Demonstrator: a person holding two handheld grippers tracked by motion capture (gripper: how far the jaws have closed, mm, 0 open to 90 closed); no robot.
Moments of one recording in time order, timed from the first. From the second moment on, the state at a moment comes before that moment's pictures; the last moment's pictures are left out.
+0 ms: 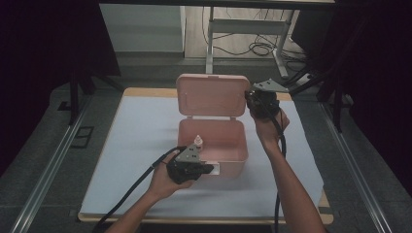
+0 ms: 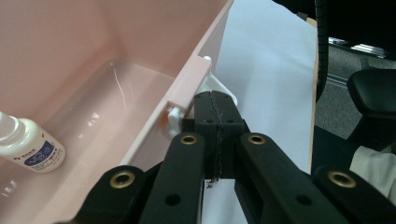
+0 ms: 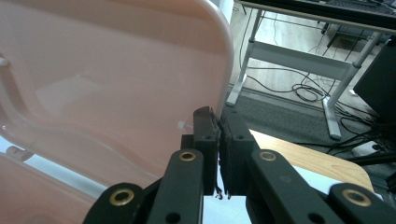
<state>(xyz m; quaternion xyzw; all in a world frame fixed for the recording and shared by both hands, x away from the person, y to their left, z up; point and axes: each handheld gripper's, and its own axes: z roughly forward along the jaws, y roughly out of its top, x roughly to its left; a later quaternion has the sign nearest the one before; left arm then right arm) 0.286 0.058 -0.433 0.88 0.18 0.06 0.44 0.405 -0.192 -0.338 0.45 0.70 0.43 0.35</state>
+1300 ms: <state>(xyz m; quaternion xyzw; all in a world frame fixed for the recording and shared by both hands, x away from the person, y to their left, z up) 0.286 0.058 -0.433 0.87 0.19 0.05 0.45 0.367 -0.203 -0.346 0.42 0.71 0.45 0.35</state>
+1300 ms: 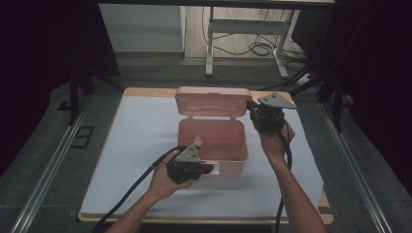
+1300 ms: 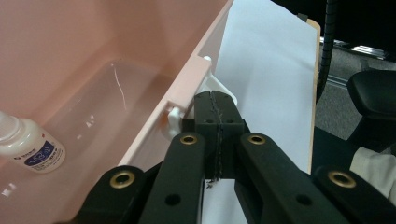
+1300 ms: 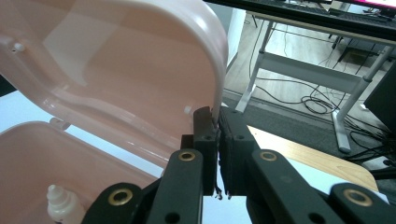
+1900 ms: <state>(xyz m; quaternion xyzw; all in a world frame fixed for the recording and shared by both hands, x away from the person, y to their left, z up) 0.286 0.058 -0.433 0.87 0.19 0.05 0.44 0.355 -0.211 -0.350 0.41 0.71 0.47 0.32</state>
